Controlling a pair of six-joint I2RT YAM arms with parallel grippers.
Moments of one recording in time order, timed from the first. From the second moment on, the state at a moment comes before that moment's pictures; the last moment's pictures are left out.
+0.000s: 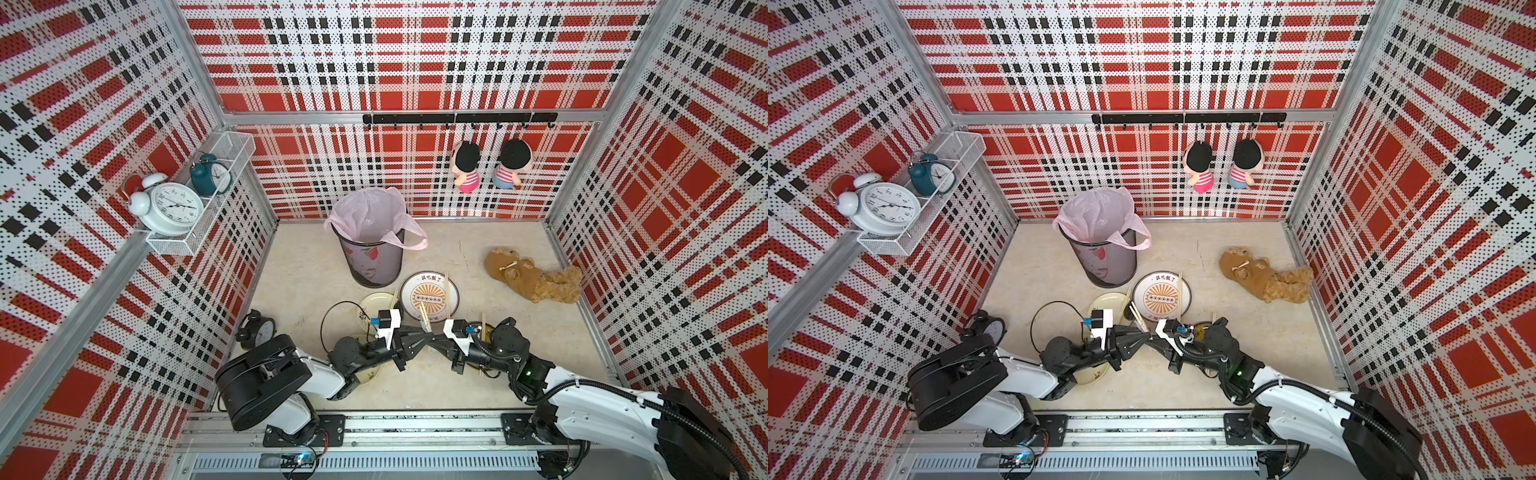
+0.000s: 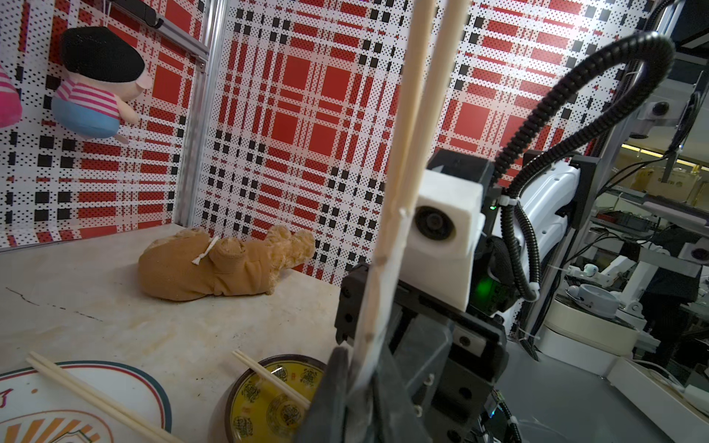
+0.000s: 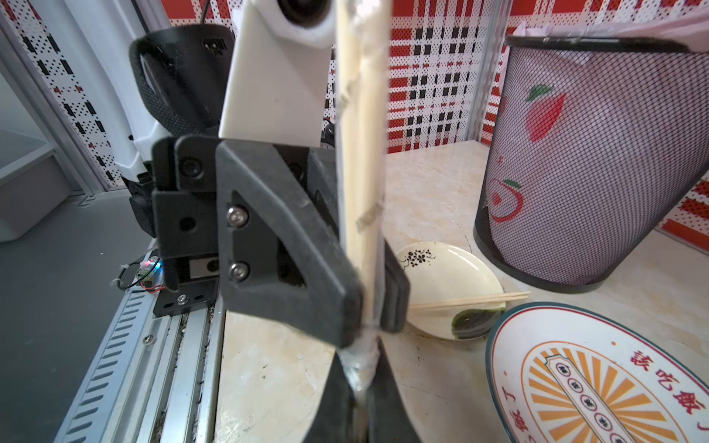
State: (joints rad) left arm -0.90 1.49 0.21 1.55 0.43 -0.41; right arm 0.88 0.95 0.27 0.61 -0.36 -0.06
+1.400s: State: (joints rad) left arm -0.91 1.26 0.41 1.14 0.36 -0.28; right arm 0.88 0.96 0.16 0.82 -0.33 0.01
